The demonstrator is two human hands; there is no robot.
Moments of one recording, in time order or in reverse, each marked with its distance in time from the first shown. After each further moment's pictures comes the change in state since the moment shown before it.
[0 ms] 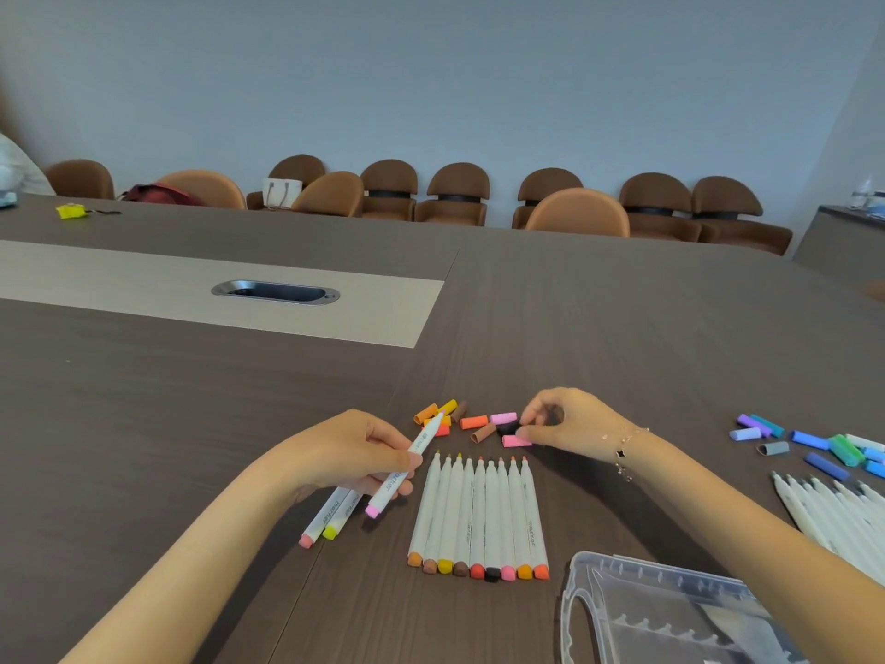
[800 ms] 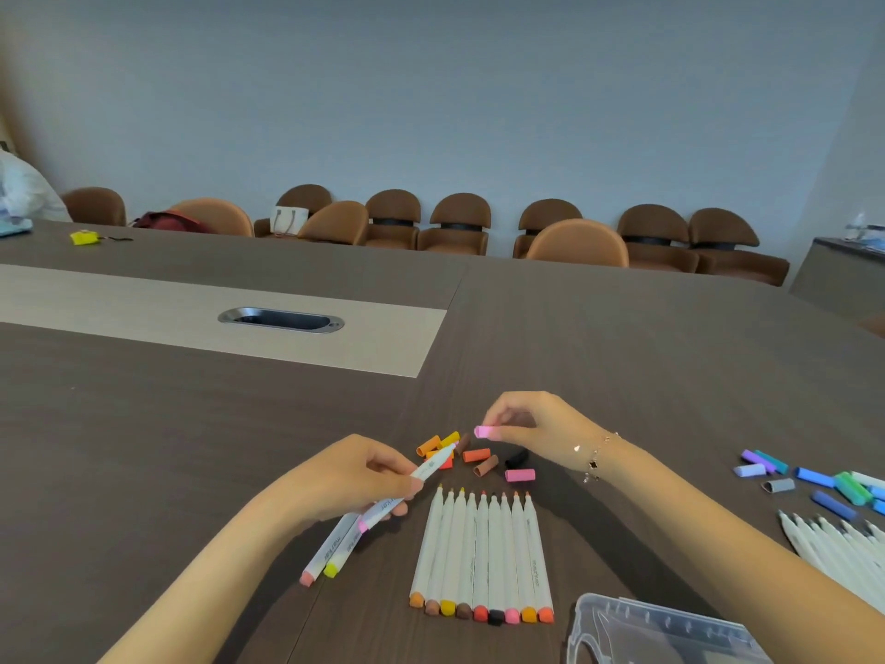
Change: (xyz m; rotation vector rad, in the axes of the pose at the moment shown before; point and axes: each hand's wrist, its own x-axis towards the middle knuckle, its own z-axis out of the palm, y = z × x) left_hand -0.004 0.001 -0.003 0.098 0.071 0.090; right_hand 0.019 -0.035 -0.006 0.170 -0.020 -0.230
